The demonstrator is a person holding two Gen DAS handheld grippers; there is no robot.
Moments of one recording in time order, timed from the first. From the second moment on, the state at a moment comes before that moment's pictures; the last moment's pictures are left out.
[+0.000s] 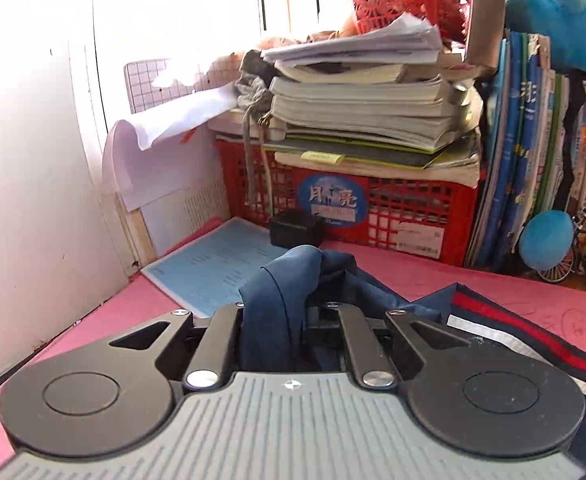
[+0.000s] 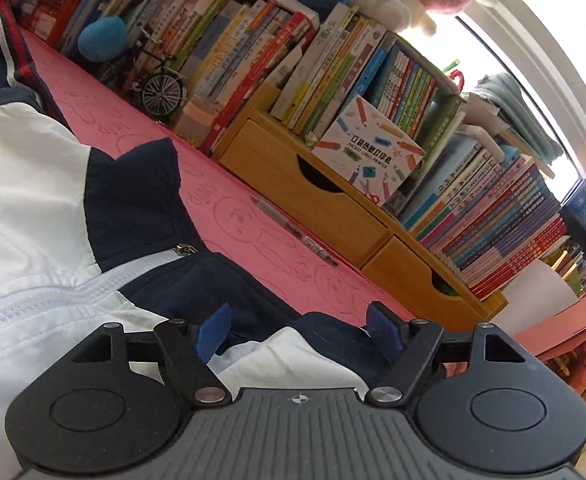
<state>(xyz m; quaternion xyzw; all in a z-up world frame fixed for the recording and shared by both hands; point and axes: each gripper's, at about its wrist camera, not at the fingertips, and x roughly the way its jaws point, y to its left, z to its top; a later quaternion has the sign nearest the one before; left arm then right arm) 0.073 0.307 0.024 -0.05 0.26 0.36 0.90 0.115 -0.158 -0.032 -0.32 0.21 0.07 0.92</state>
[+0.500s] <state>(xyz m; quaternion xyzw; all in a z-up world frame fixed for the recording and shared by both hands) 0.108 0.346 -0.001 -0.04 0.27 0.45 0.85 0.168 -0.352 -0.011 -0.03 0.35 -0.02 0.93</state>
